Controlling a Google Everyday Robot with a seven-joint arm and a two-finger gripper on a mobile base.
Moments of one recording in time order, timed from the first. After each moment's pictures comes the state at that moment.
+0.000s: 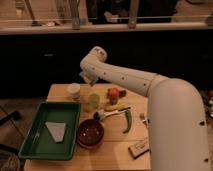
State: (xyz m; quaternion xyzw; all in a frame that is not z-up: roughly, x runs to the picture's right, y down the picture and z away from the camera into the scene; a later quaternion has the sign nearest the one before) arm -0.080 -0.080 0.867 -0.11 -0.05 0.30 0.95
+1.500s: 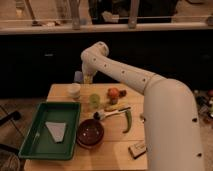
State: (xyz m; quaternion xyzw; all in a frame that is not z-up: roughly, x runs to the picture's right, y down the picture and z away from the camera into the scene) arm -0.117 -0.082 0.857 -0.14 -0.17 -0.06 0.97
